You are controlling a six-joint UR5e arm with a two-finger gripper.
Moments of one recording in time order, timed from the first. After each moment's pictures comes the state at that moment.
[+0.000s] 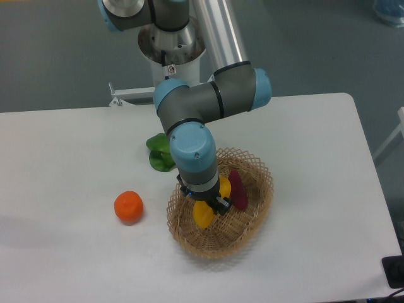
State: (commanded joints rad) arm 2.30 -2.02 -1.62 -1.05 1.68 0.98
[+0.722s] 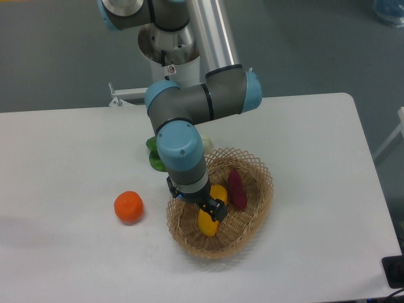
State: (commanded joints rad) arm 2.27 -1.99 -1.67 -0.91 1.68 0.92
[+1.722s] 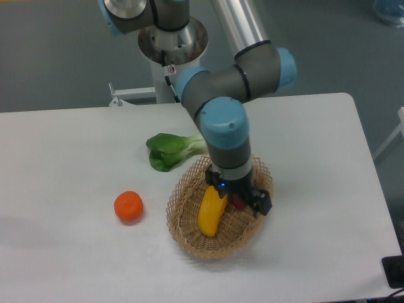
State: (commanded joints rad) arm 2.45 -1.99 -1.50 -1.06 1.64 1.14
